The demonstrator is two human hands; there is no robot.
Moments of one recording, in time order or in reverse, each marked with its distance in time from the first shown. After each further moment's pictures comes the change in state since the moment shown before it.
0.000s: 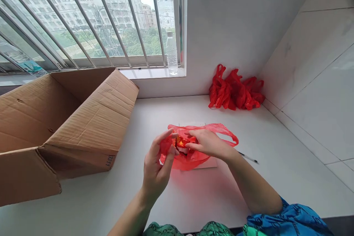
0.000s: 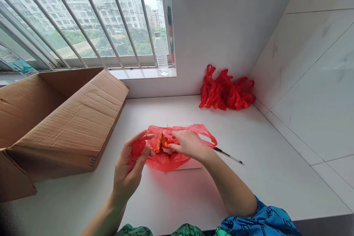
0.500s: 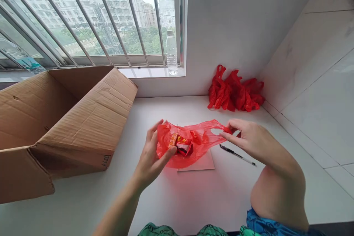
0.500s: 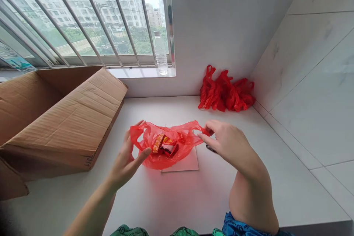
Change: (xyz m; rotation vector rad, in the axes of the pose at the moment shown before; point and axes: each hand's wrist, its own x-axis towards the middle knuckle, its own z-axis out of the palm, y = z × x) left_hand 0.026 -0.014 -0.016 0.285 -0.134 -0.025; right_hand -0.069 0.039 -0.068 0.031 0.318 0.215
